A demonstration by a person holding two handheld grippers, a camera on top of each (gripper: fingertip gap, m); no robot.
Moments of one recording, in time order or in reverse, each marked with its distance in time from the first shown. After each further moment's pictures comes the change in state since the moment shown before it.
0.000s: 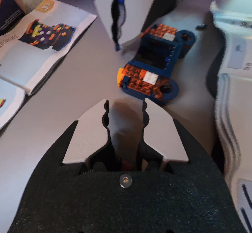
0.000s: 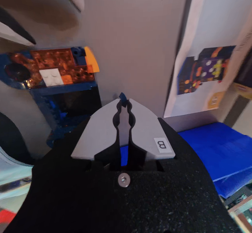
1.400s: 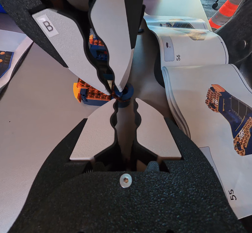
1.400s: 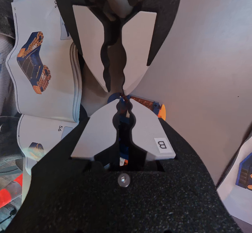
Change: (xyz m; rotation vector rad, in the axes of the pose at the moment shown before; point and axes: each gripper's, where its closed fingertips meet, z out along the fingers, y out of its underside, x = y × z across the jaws) left arm 0.055 -0.006 -0.008 0.044 0.317 0.138; right arm -0.089 -0.056 -0.034 0.419 -0.540 -0.223
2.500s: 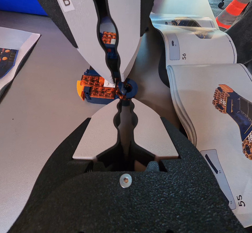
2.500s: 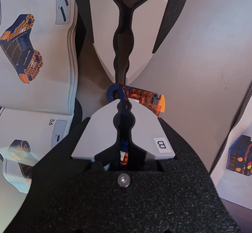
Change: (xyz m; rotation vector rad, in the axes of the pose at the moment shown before) left arm -0.004 0.002 0.001 -0.001 -0.027 -0.002; right arm -0.001 0.014 -0.006 0.035 0.111 -0.071
